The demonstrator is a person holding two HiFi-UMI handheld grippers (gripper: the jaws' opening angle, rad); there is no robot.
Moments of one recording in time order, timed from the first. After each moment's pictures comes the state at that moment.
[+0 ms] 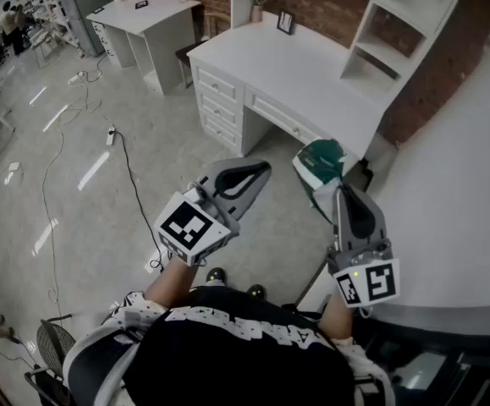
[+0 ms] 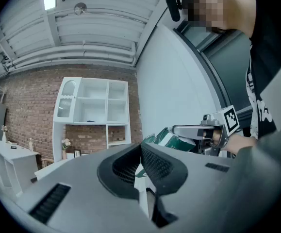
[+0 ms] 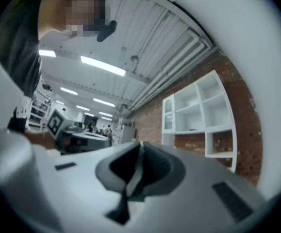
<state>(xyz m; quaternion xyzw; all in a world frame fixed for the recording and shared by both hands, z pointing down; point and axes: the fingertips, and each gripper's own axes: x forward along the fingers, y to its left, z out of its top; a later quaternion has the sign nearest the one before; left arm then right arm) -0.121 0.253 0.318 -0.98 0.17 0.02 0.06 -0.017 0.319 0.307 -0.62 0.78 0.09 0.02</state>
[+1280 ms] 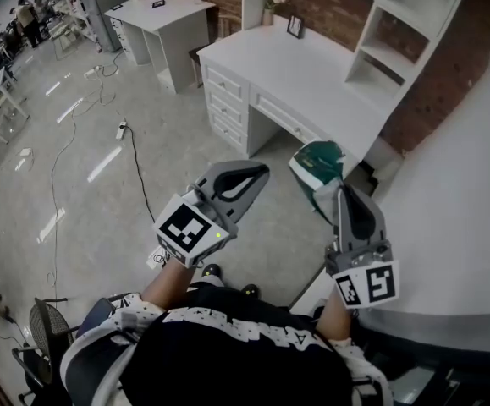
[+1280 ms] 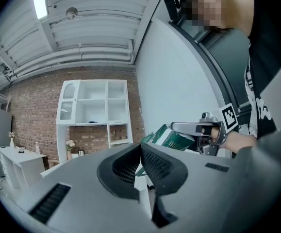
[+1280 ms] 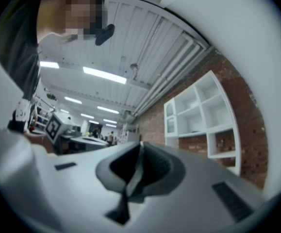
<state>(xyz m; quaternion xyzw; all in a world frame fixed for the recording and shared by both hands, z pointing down) -0.091 0.297 0.320 -0.98 0.20 0.01 0.07 0.020 0.354 0.302 -0.59 0.80 0.09 0.06</state>
